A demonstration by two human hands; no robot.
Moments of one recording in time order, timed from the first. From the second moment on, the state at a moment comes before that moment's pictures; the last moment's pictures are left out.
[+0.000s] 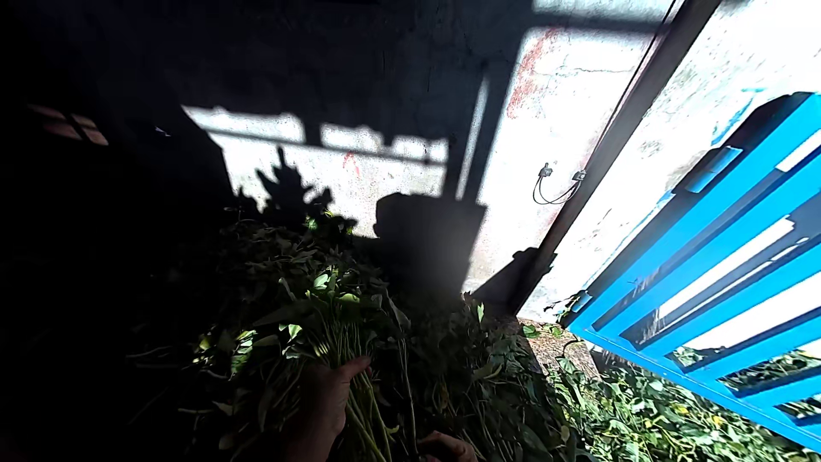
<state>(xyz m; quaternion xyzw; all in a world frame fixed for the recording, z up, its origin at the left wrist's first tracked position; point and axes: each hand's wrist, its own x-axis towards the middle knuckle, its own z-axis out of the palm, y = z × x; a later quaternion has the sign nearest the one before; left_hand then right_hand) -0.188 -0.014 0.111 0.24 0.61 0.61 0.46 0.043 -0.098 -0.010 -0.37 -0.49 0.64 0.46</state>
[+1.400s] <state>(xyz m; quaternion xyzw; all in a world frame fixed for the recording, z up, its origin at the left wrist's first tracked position) -0.172 -0.015 0.110 0.32 0.50 0.59 0.55 -0.007 -0.064 0.087 -0.52 -0.75 0.02 0.40</state>
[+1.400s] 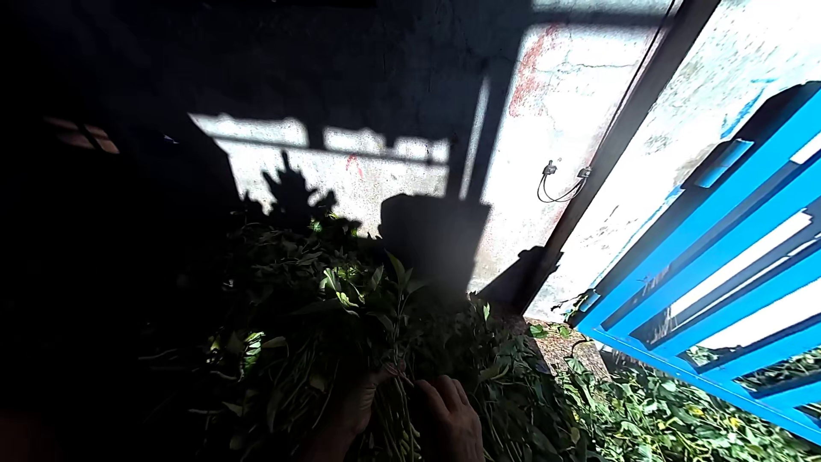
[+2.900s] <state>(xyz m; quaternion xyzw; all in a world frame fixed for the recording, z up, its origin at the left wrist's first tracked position) -0.170 -0.029 0.128 0.35 0.43 0.62 0.56 -0.051 -0.055 0.071 -0.36 -0.55 0.28 0.70</state>
